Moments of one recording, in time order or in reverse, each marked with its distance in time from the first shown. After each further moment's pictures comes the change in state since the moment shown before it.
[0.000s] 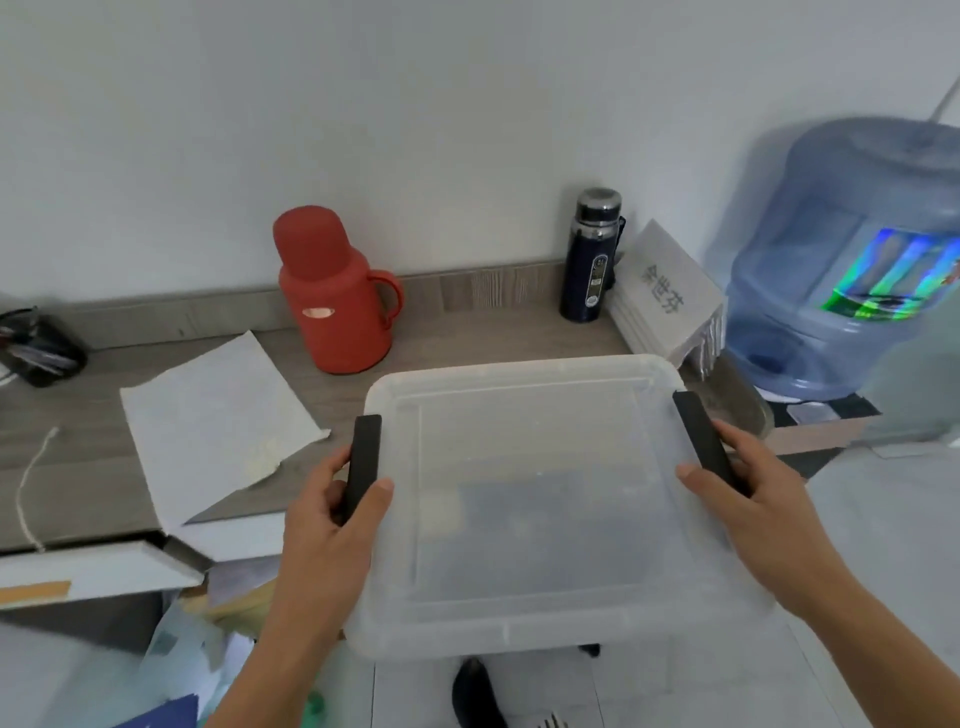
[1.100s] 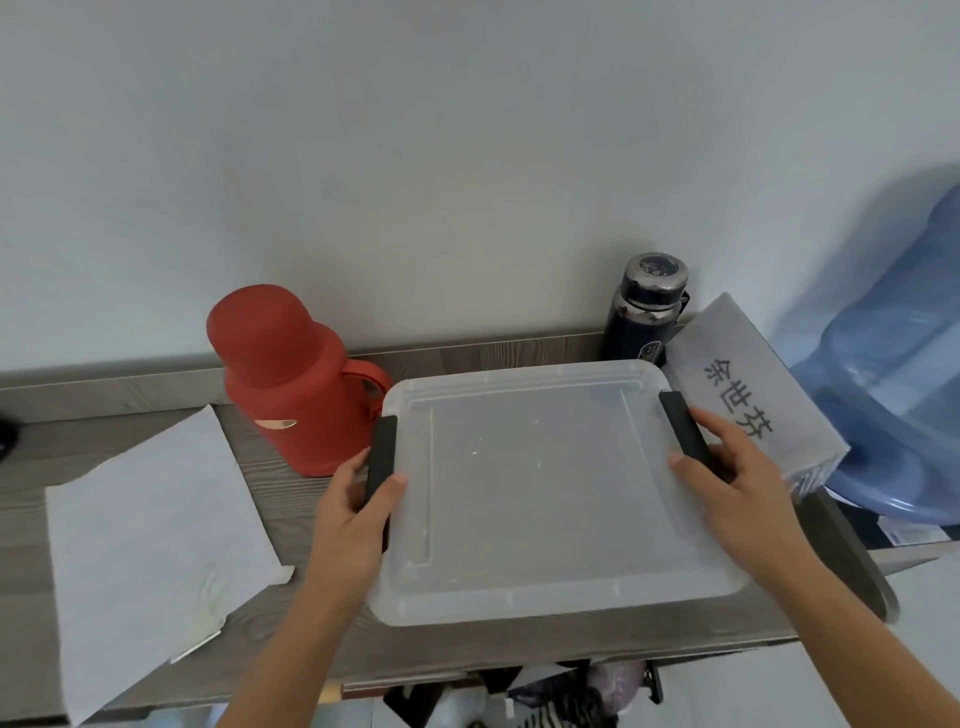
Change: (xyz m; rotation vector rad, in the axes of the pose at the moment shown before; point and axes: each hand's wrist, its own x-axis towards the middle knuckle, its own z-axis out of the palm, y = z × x) left_hand 0.197 0.004 0.081 -0.121 -0.037 -0.135; right_hand 0.215 -0.030 0.054 -0.023 -0.066 0.005
